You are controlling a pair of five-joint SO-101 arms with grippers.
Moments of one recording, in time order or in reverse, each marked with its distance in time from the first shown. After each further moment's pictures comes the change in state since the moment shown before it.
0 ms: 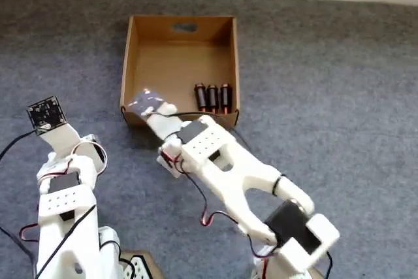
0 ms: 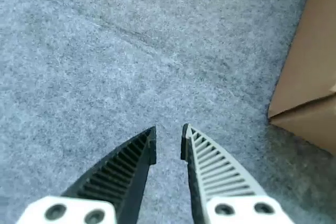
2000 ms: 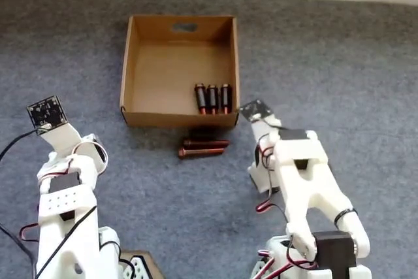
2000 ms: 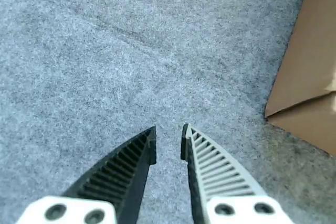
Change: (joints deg) left arm 0.4 0.0 0.0 0.0 0.4; right arm 35.2 -16.0 26.1 4.6 15.1
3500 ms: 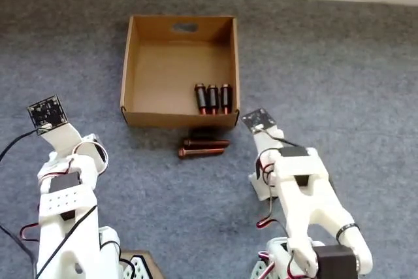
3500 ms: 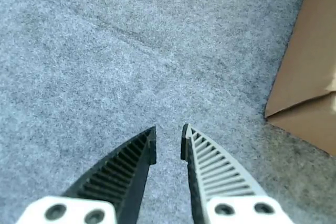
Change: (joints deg) left arm 0.0 0.0 0.0 0.0 0.0; right arm 0.0 -0.5 7.9 -7.0 -2.0
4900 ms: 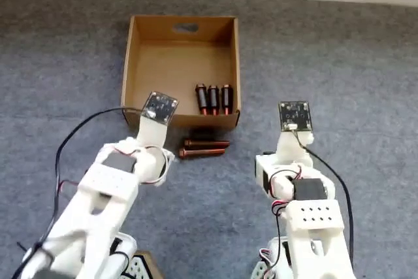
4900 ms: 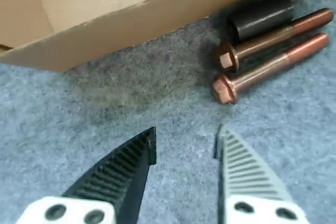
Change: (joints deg) left arm 33.8 12.0 -12.8 18.4 -15.0; right arm -0.4 -39.2 10.5 -1.8 -22.3
